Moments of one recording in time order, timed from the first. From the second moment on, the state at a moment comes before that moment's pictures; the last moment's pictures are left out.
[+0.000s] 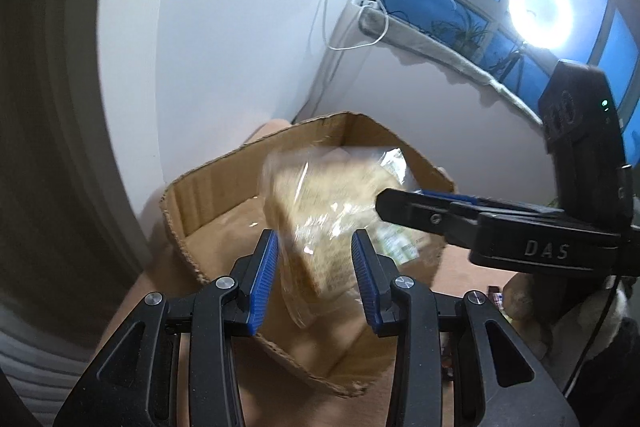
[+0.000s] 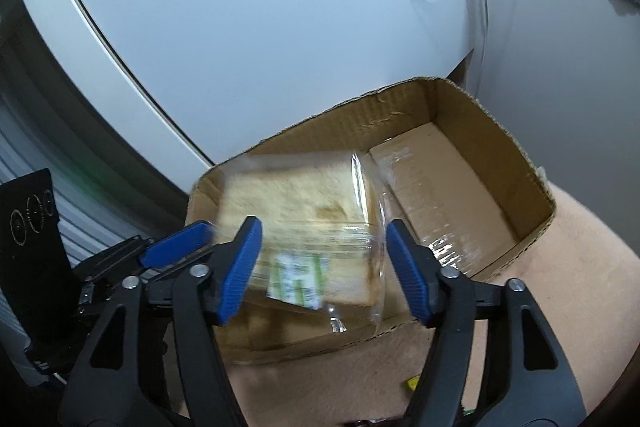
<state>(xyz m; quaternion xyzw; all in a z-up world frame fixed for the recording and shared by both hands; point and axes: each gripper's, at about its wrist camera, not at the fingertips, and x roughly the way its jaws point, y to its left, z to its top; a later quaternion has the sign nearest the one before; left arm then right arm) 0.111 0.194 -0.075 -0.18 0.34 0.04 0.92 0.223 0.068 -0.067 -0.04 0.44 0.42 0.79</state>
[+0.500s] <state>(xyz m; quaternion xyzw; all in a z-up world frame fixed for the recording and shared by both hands) 0.087 0.182 -0.055 -0.17 0.32 0.03 0.93 0.200 0.004 -0.029 -0.03 0.40 0.40 0.83</state>
